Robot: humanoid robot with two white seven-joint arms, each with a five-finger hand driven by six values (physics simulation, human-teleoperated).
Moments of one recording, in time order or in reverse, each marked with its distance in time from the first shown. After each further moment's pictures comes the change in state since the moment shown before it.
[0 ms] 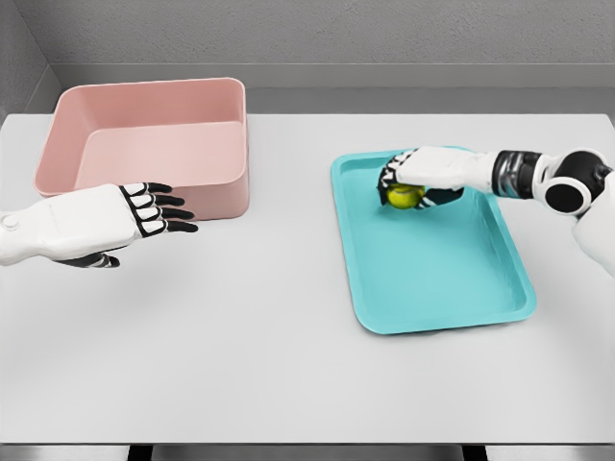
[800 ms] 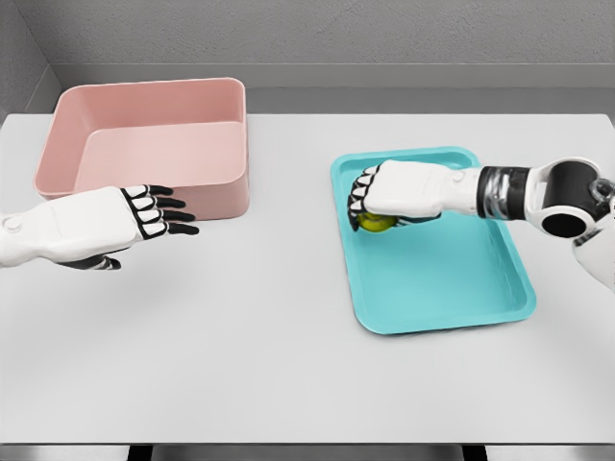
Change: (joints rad) left arm 0.006 -0.003 0.000 -0.001 0.000 0.000 0.000; right arm 0.072 -0.078 0.007 -0.403 0.046 0.000 0.002
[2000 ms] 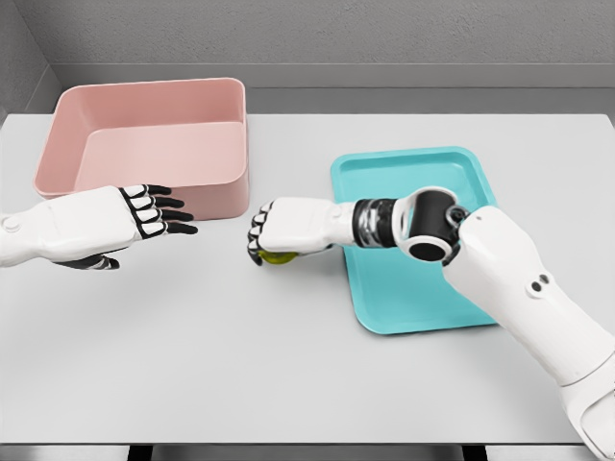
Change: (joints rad) left arm 0.000 0.003 0.000 0.004 0.000 0.000 0.000; right arm 0.028 0.362 0.052 0.127 0.248 0.000 0.000
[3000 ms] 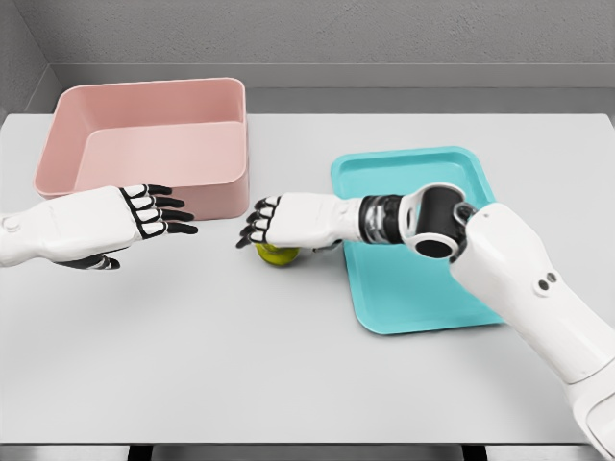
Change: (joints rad) left arm 0.000 -0.001 0.000 -0.001 0.002 0.000 0.000; right arm -0.006 -0.028 -0.016 -0.032 0.016 0.000 0.004
